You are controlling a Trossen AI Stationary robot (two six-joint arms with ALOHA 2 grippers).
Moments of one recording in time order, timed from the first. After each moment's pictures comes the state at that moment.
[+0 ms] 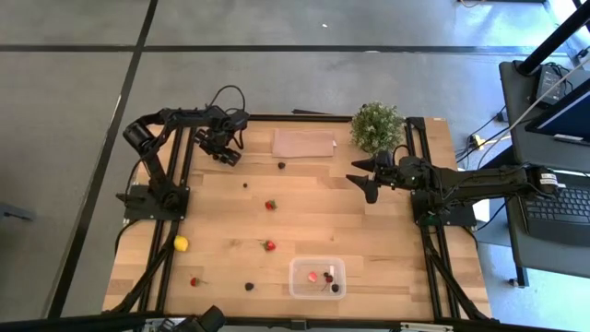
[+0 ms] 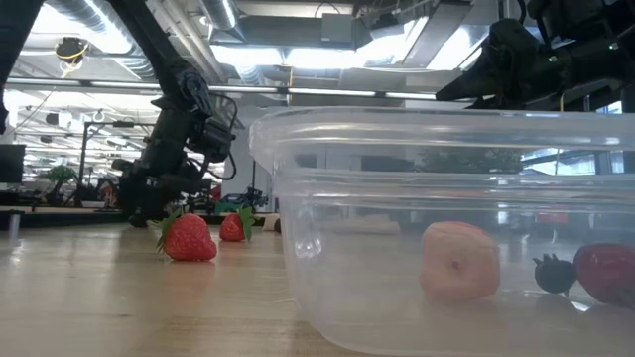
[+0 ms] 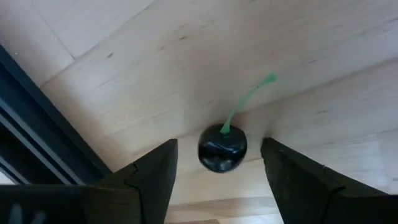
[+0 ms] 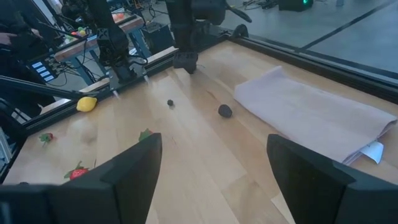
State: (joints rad) left arm 0.84 1.77 0.95 -0.99 -0.18 -0.29; right arm -0.11 0.78 0.29 0.25 0.18 0.39
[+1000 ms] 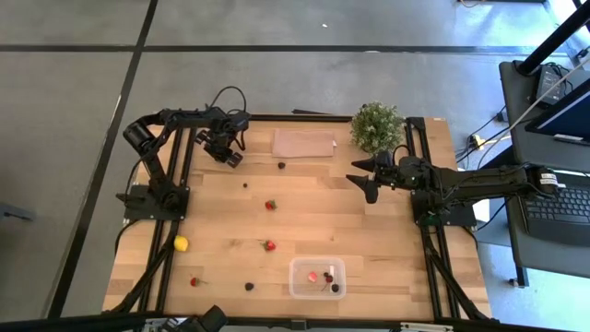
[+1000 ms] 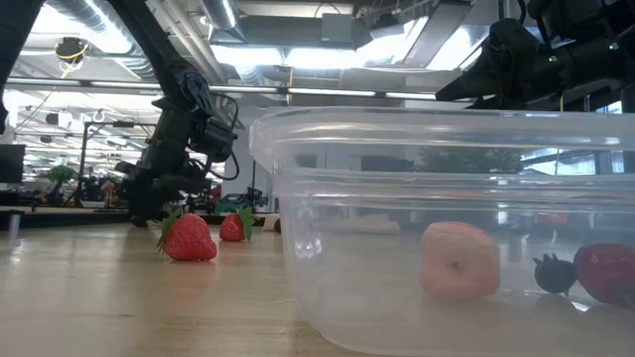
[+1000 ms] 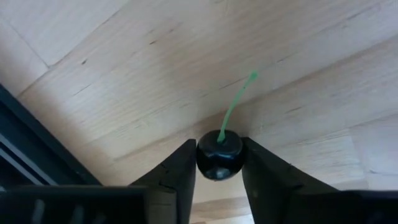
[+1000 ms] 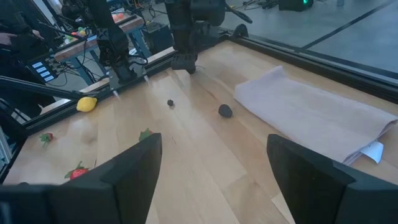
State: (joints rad) left arm 0.84 1.78 0.94 -0.95 -0.17 -0.25; right arm -0.11 0.78 0.29 0.25 0.18 0.39
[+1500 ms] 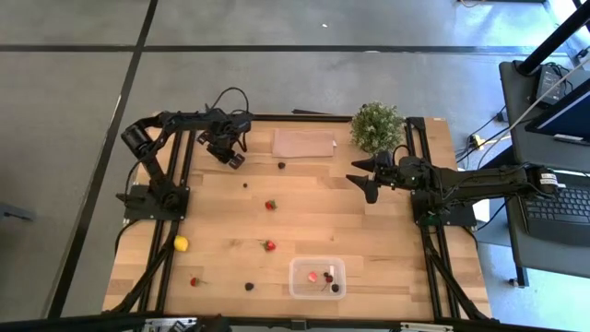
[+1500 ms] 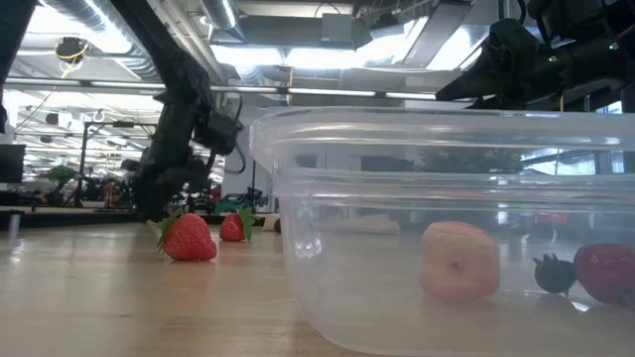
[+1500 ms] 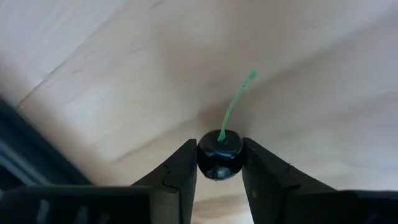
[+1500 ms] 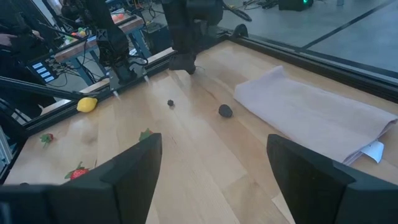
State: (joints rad) left arm 0.77 1.72 0.96 -0.96 -0.13 -0.25; right arm -0.11 0.78 0.29 0.25 0.18 0.39
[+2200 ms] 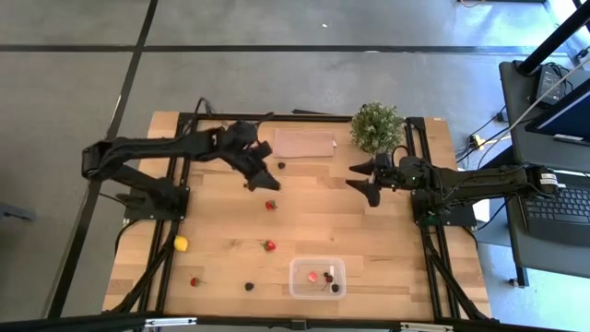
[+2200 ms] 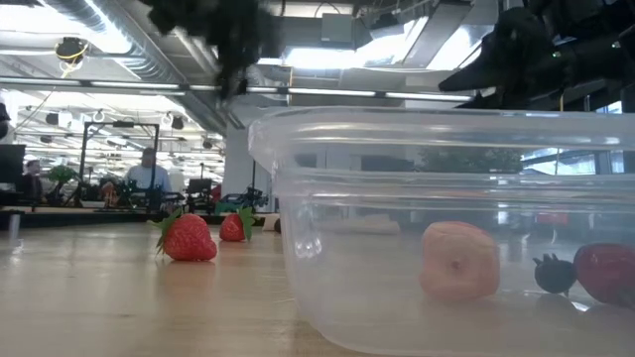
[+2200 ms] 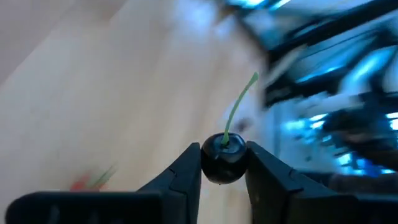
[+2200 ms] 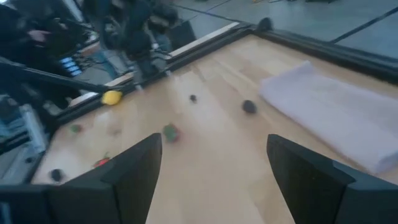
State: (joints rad) left arm 0.27 1.29 0.97 -0.30 0.59 -0.59; right arm -0.11 0.78 0.29 0.27 0.07 0.41
